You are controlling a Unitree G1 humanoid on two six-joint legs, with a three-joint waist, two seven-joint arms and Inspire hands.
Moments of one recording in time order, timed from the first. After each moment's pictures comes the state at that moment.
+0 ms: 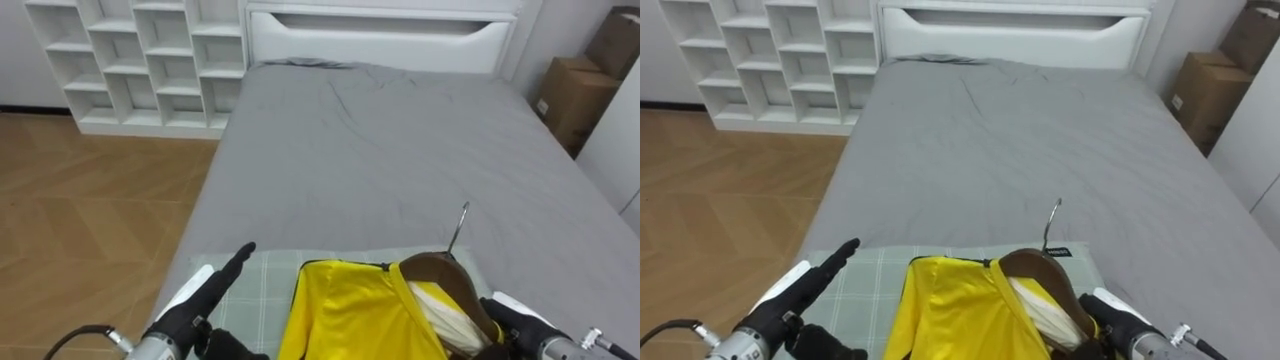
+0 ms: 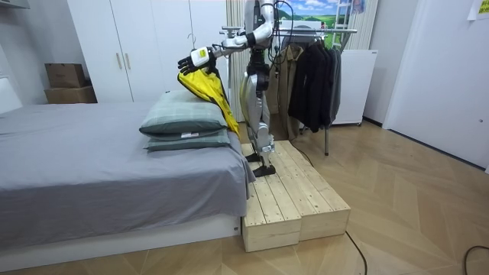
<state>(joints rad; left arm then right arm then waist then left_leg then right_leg) -0.01 0.38 -0.13 0.28 0.23 -0.07 -0.21 -0.20 -0.49 0.10 0.65 -0.39 -0.04 0.38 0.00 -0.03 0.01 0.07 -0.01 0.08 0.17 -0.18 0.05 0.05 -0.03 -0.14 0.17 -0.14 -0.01</state>
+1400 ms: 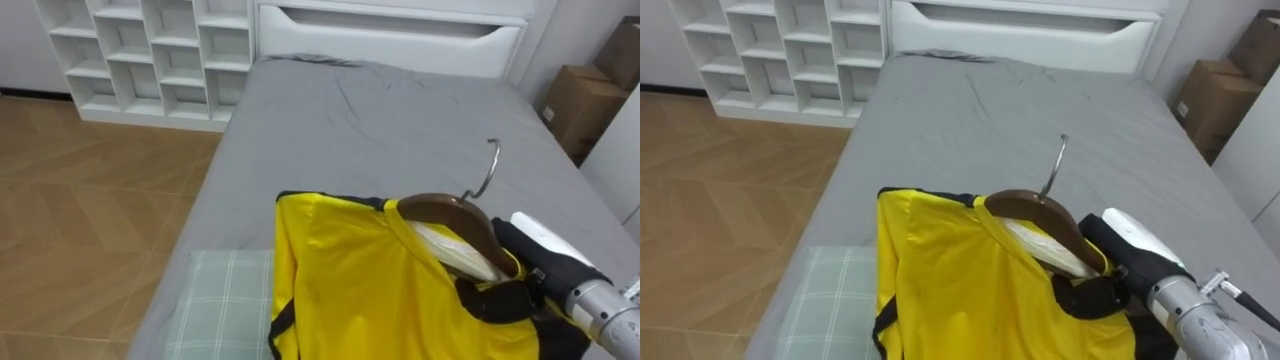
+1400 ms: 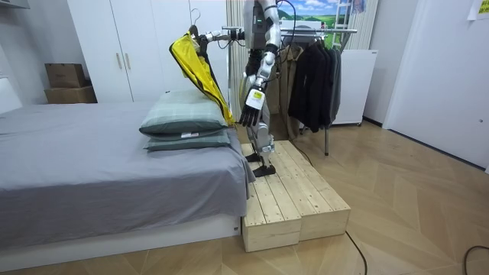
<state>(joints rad) 0.26 0.29 0.21 1.02 0.08 -0.03 -0.07 -0.03 -0.55 -0.05 -0.04 -0.42 0.02 0.40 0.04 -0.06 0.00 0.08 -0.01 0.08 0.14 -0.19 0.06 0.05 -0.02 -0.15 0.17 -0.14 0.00</state>
